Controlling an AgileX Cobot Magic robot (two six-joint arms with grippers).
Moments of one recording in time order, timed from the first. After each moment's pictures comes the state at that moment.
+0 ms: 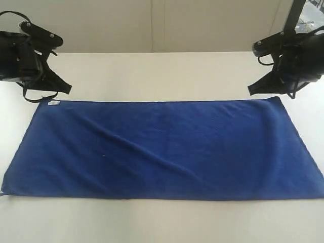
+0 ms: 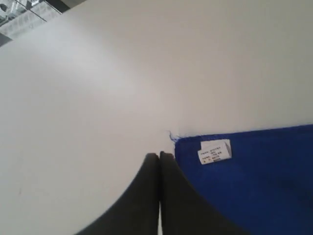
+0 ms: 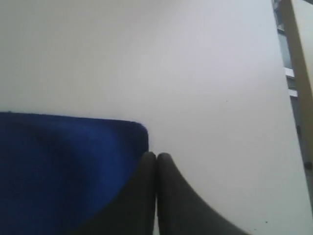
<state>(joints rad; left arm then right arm) -0.32 1.86 -1.17 1.18 0.53 -0.98 0.03 1.93 -1.19 -1.11 0.48 0.90</state>
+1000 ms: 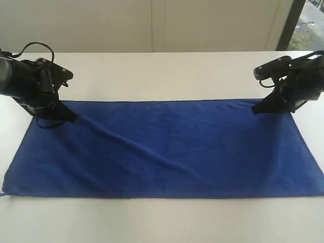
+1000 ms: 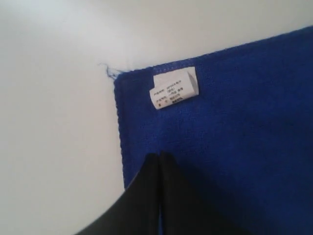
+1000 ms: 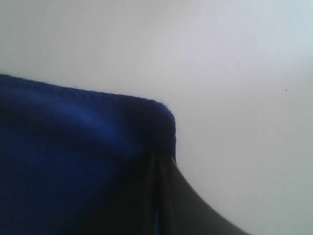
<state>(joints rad) -0.32 2.03 -1.17 1.10 0.53 -0.93 -0.08 2.12 -1.23 -1.16 0.33 0.86</state>
